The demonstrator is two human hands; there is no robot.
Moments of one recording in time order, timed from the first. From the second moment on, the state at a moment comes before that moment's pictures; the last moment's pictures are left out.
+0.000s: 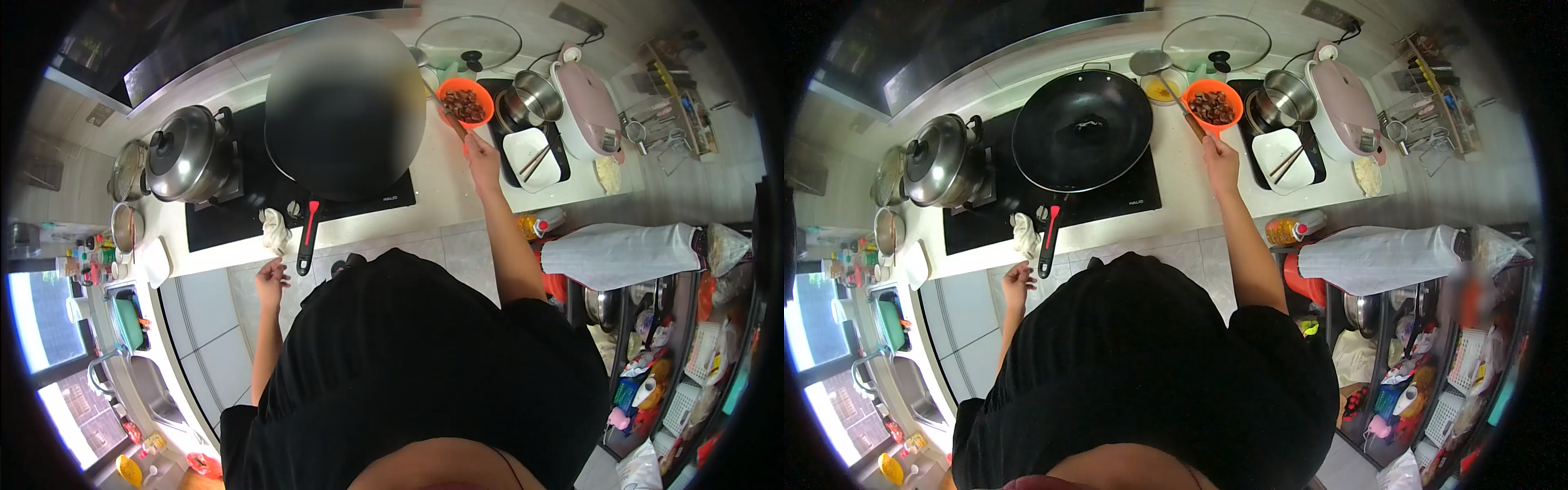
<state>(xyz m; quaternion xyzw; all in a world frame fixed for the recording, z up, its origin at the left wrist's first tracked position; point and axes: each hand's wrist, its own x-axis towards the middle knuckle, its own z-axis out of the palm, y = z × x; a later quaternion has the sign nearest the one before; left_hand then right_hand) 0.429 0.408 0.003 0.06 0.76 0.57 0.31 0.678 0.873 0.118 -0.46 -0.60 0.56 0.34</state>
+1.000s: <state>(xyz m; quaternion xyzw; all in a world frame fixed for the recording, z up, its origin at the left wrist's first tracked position) 0.507 0.359 0.053 -0.13 0.76 0.59 0.26 0.670 0.954 0.044 -0.53 -0.63 0.51 0.27</state>
